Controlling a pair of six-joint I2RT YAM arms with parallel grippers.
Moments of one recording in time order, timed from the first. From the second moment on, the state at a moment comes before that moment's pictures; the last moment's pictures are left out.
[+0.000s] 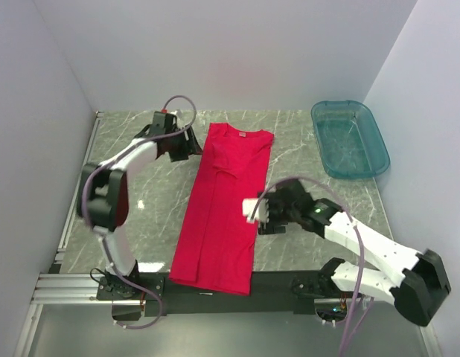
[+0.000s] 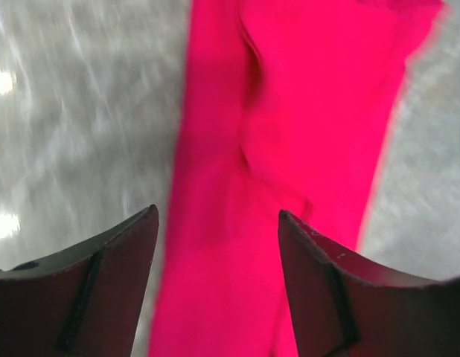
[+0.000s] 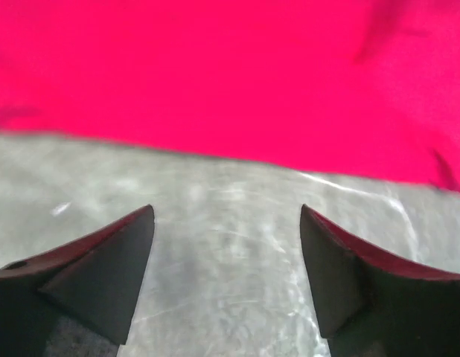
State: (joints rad) left arm -0.24 1.81 1.33 -0.31 0.29 -0.53; right arm 0.73 1.05 0.69 -0.53 -0.22 -0.95
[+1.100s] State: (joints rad) left arm -0.20 2.33 1.84 -0.46 0.25 -0.48; right arm 0.08 1.03 0.83 -0.38 -0.75 -0.33
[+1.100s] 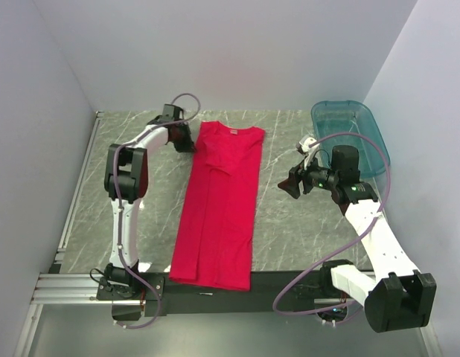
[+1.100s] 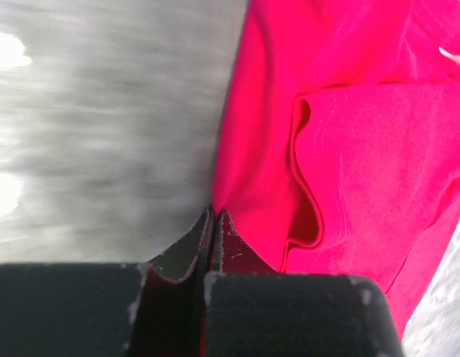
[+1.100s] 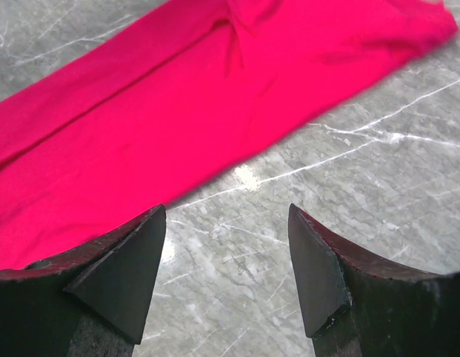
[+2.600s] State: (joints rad) left arm 0.03 0.60 0.71 0.16 0.38 -0.22; right arm 1.12 1.34 0.70 -0.46 -0.44 -0.96
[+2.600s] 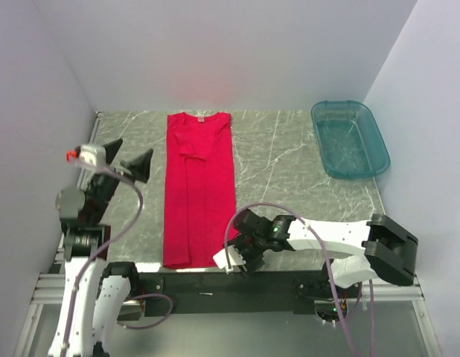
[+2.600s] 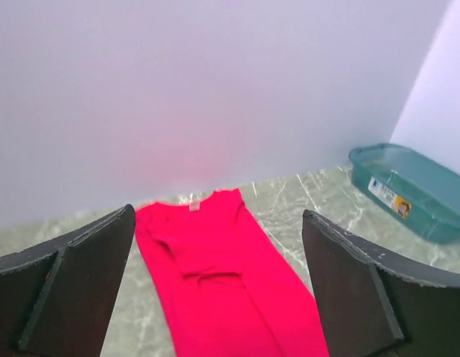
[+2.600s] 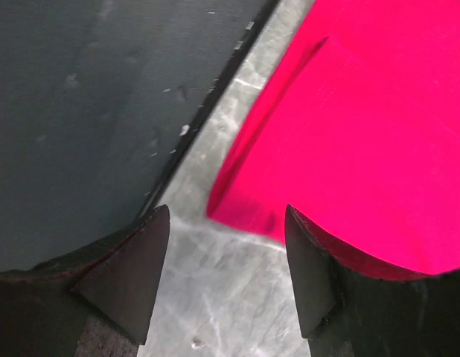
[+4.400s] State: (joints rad) left arm -1.00 0.63 0.50 -0.83 0.33 0.87; right arm 0.93 1.36 0.72 -0.39 -0.54 -0.83
